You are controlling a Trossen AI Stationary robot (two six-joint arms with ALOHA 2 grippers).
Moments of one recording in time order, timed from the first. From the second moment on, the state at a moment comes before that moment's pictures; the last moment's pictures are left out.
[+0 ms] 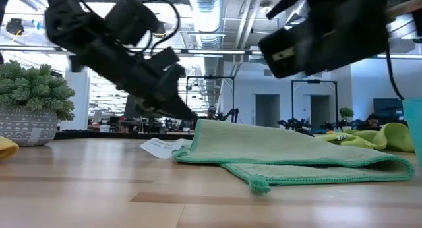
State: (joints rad) left arm -0.07 1.71 0.58 0.59 -0.46 -0.39; right arm 0.34 1.59 0.79 0.08 -0.31 -0.21
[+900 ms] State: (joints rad) left arm -0.05 1.74 0.88 0.02 -0.69 -0.17; right arm 0.26 1.73 0.76 0.23 0.09 -0.05
